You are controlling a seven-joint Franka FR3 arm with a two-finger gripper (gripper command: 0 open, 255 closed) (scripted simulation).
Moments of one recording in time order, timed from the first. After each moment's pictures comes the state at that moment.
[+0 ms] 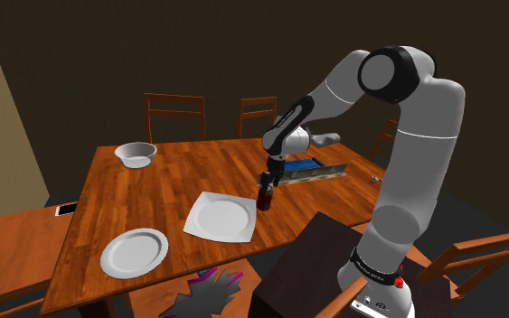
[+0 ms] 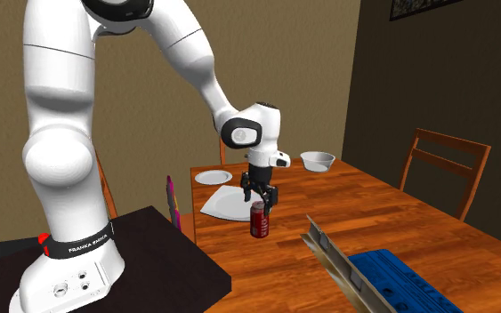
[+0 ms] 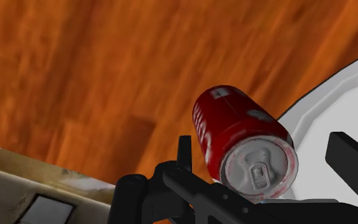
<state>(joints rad) -0.12 0.19 -0.17 -2.43 0.22 2.56 -0.46</state>
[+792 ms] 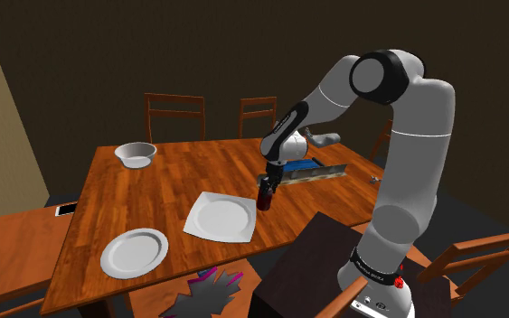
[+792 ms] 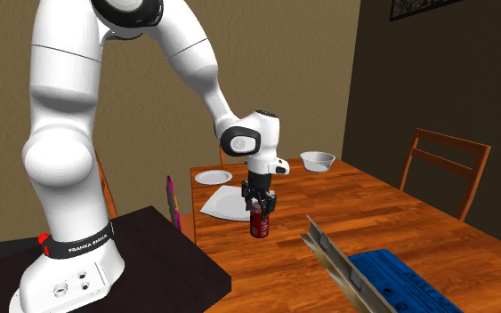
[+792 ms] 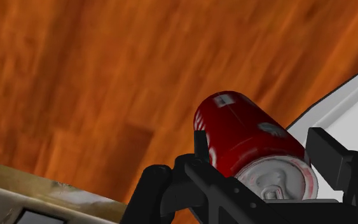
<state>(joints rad) -0.13 0.25 -0.16 -2.43 0.26 2.61 -0.48</state>
